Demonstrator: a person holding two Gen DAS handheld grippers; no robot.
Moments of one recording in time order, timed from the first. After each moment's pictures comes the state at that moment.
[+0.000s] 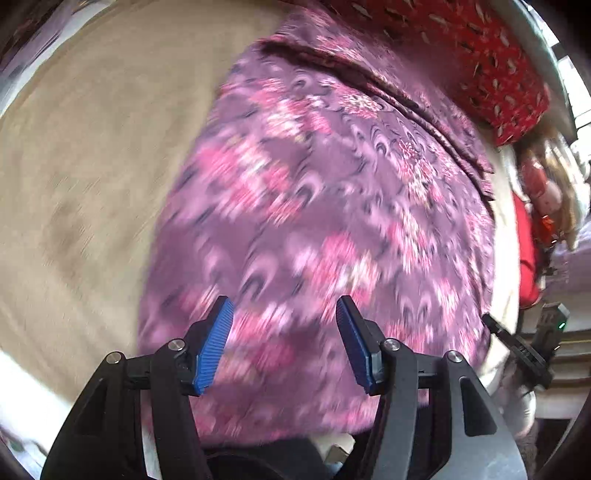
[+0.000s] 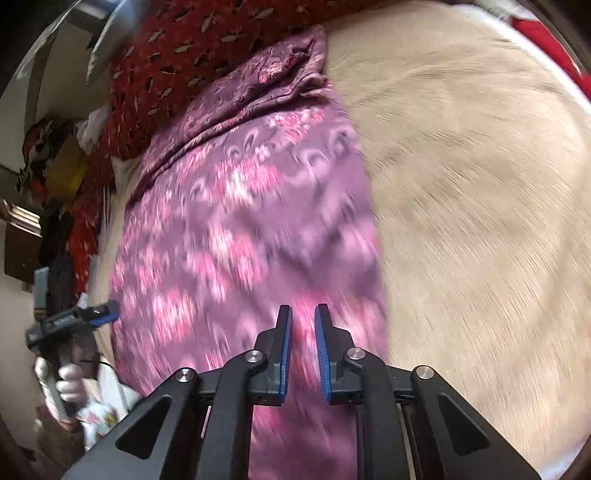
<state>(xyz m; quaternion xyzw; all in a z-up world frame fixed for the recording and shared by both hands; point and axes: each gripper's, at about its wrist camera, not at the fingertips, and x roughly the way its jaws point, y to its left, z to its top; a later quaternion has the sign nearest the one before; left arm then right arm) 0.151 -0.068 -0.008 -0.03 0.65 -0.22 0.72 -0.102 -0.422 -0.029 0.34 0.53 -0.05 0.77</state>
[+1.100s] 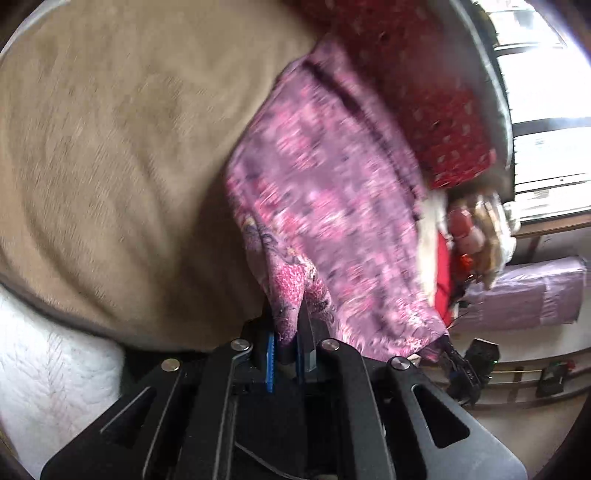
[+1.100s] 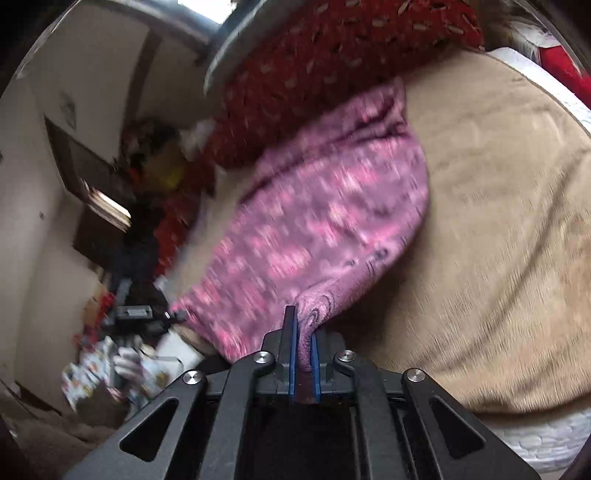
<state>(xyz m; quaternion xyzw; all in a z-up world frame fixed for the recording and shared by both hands) 0.104 0.018 0.010 -0.23 0.63 -0.29 0.68 -0.175 -0.401 0.035 0.38 0.39 0.09 0.83</state>
